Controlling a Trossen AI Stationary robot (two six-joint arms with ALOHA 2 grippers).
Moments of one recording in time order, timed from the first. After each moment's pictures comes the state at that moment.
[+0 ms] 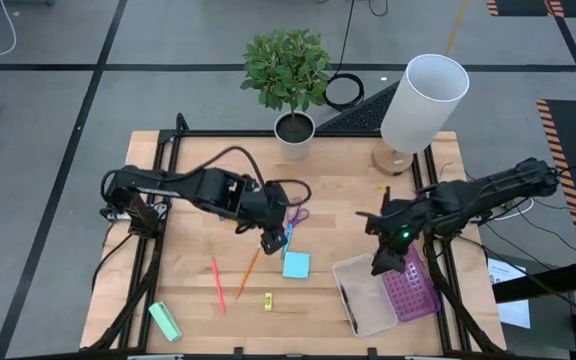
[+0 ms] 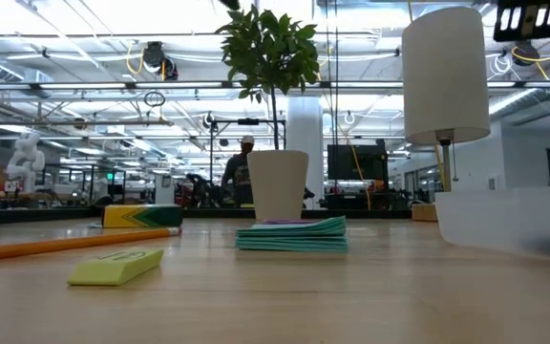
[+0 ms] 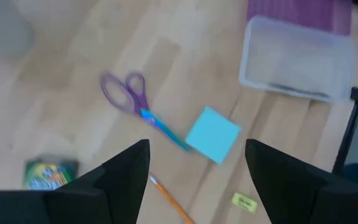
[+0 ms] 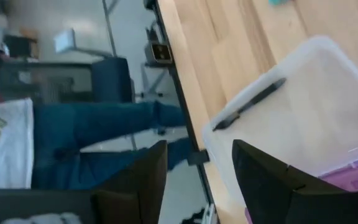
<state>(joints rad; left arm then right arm) -0.19 1.79 2.00 -1.29 -0.18 -0.65 0.28 1.04 0.96 -0.72 -0.45 0.95</state>
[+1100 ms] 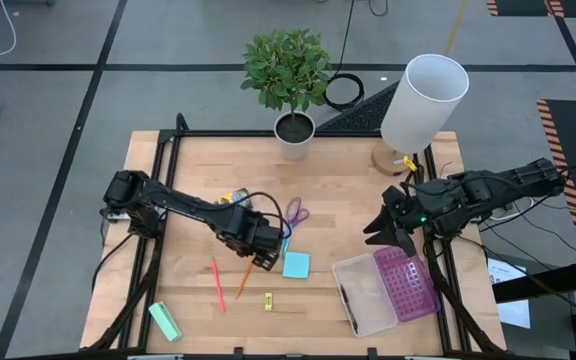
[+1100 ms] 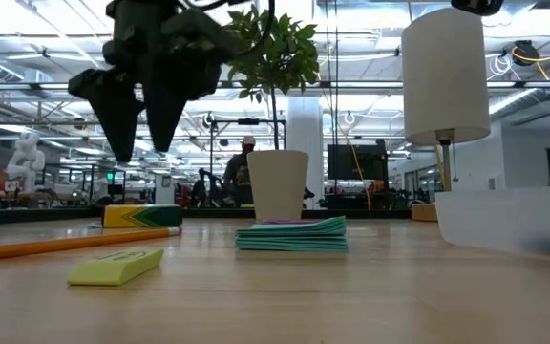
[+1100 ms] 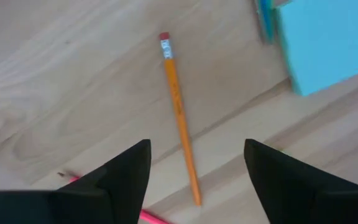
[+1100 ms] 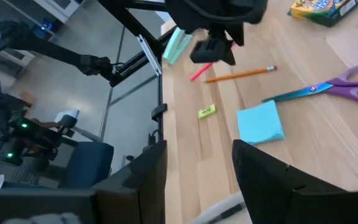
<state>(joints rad) -0.22 1.79 1.35 -1.01 0.11 -1.22 0.28 0.86 0.96 -0.58 -0.07 0.74</state>
